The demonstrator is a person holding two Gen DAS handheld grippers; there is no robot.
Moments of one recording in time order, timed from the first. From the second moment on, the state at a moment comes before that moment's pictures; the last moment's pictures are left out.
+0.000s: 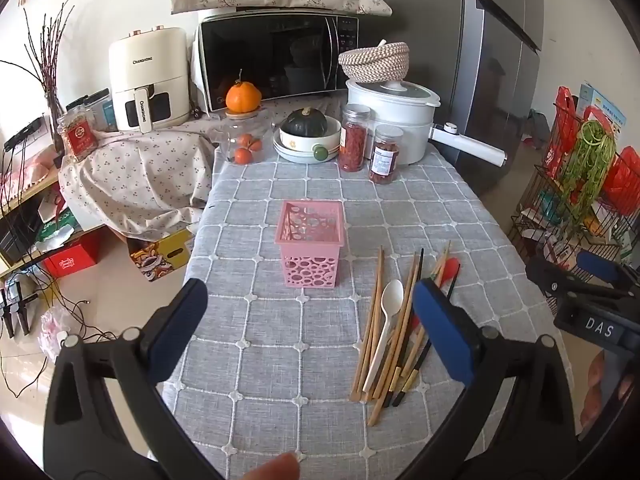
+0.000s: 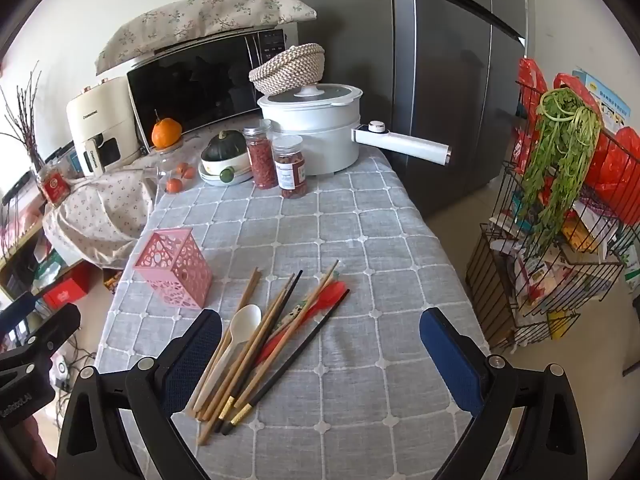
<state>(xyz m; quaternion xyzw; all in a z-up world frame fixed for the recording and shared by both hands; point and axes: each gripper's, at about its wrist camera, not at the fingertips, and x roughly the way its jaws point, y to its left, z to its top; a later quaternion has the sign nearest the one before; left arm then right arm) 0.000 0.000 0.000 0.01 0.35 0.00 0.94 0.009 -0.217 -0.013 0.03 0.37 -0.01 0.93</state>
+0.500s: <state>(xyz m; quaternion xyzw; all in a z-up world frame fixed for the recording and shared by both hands) 0.002 0.001 -0.002 0.00 0.36 -0.01 0.93 0.009 -0.217 -0.009 0.03 0.36 -0.01 0.93</state>
